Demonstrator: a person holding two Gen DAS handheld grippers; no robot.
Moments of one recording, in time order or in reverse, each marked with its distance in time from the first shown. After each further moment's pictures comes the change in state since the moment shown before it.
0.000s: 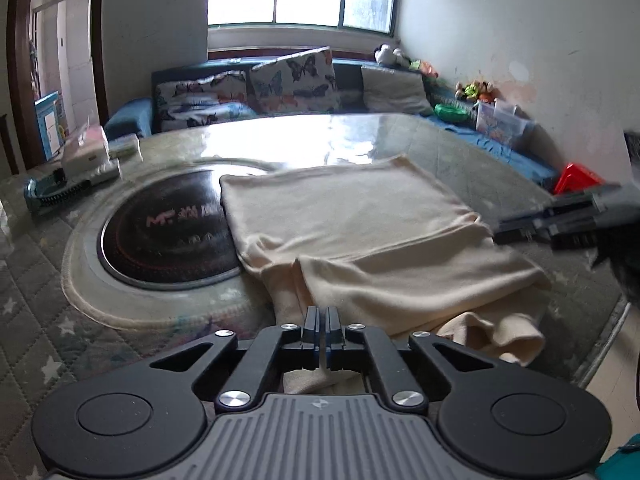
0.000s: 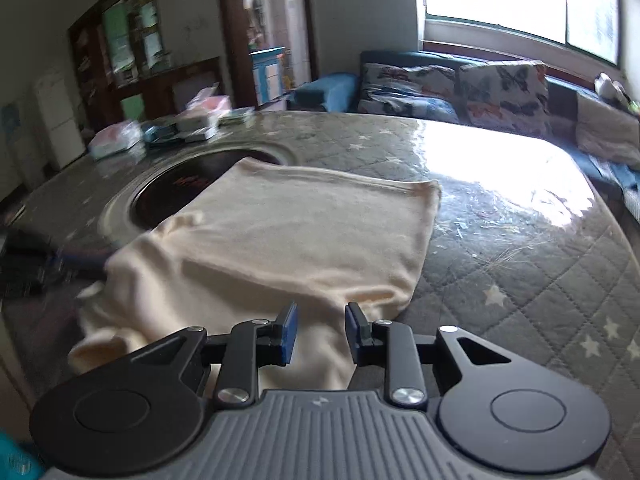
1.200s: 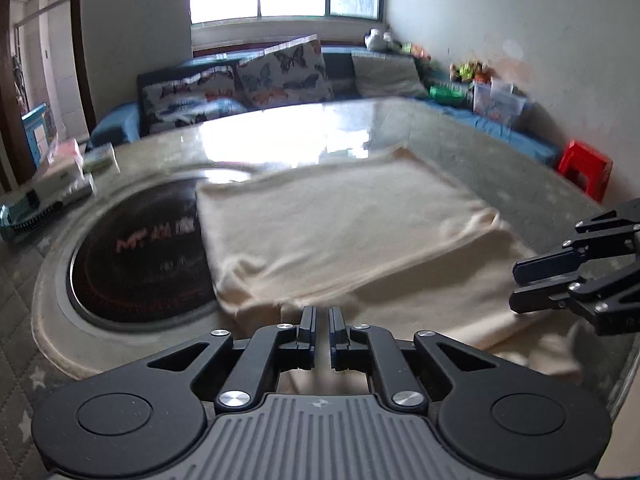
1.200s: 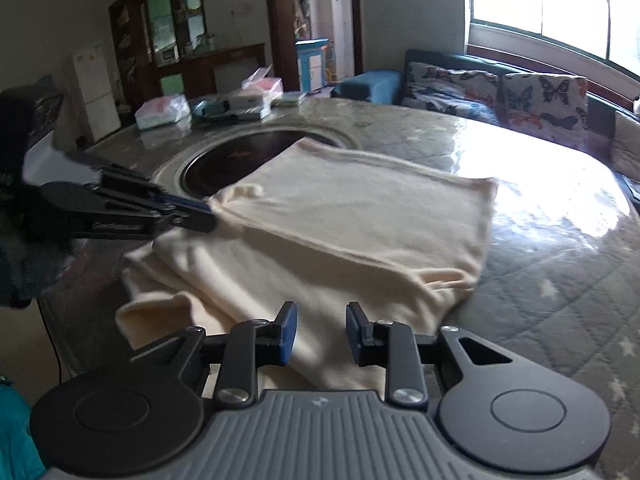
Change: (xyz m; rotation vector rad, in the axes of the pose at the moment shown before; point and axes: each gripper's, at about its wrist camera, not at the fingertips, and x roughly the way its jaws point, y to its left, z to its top) left arm 0.056 -0.010 0.020 0.067 0.041 0.000; right arm 0.009 0.037 -0.011 -0.101 0.026 0.089
